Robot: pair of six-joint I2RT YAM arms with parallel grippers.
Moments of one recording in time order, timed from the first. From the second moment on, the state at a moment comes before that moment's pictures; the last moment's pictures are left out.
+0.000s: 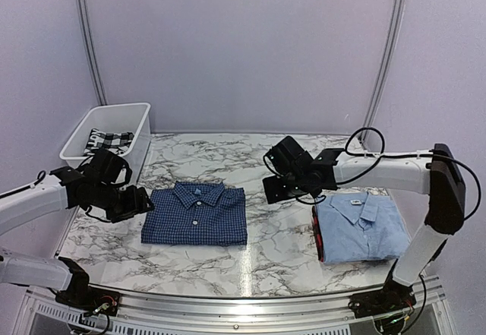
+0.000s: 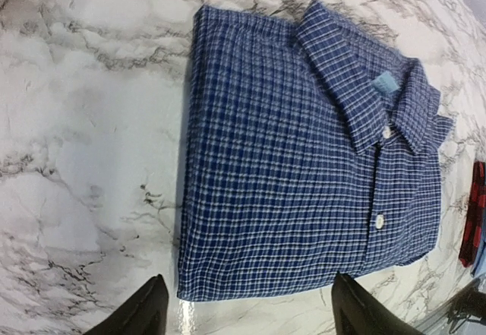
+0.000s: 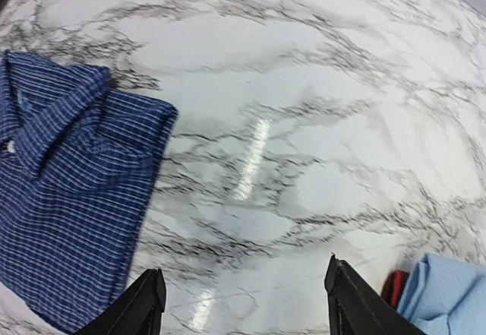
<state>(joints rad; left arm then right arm) -0.46 1.11 0.69 -0.62 0.07 -0.69 0.86 1.71 1.24 -0.47 0.32 0.46</state>
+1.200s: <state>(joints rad) -0.51 1.30 0.92 -0.59 0.14 -0.56 0.85 1.89 1.12 -0.91 0.76 0.78</state>
